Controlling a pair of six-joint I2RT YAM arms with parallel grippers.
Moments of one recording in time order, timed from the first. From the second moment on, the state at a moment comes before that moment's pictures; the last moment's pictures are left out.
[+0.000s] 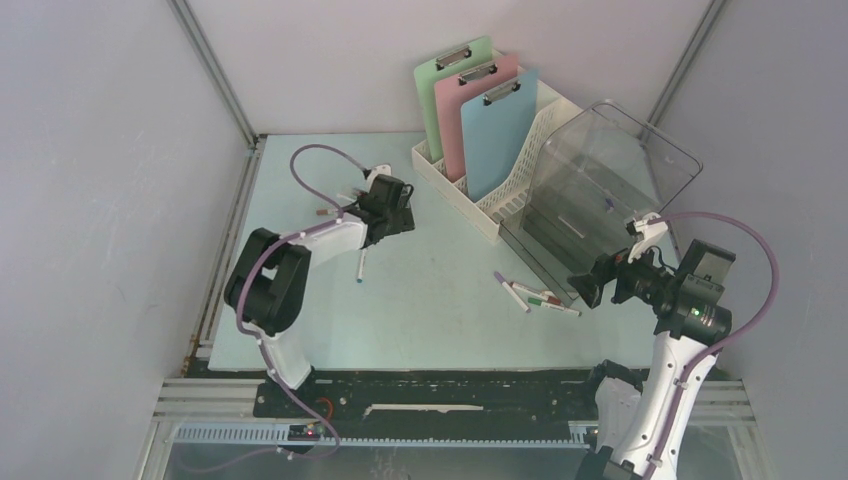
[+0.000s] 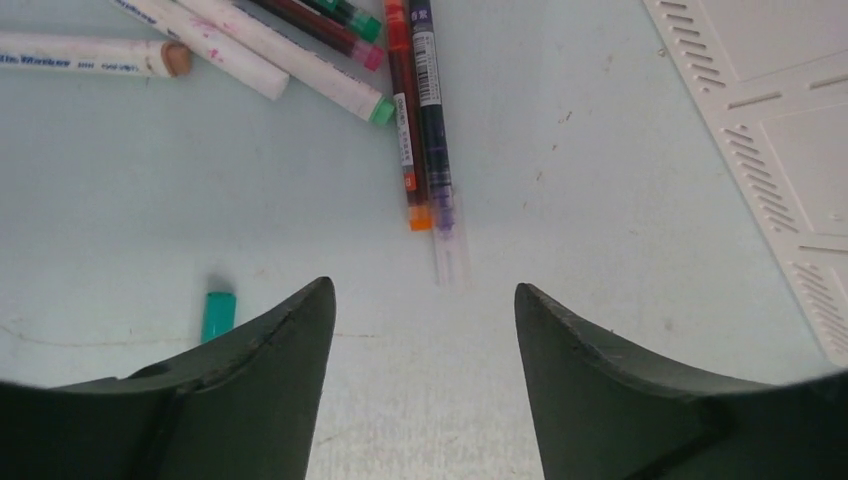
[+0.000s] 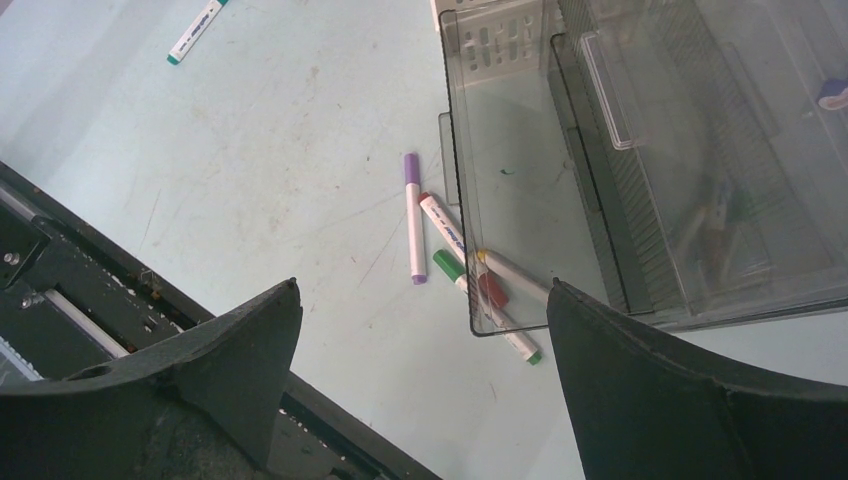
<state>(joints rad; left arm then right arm) -0.48 1.76 1.08 -0.11 -0.29 -0.55 -0.49 0.70 0.92 -1.01 -0.97 -0.49</state>
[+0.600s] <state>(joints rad) -0.47 1.99 1.41 -0.36 -0.32 -0.45 -0.47 0.70 0.91 -1.01 -0.95 -0.49</state>
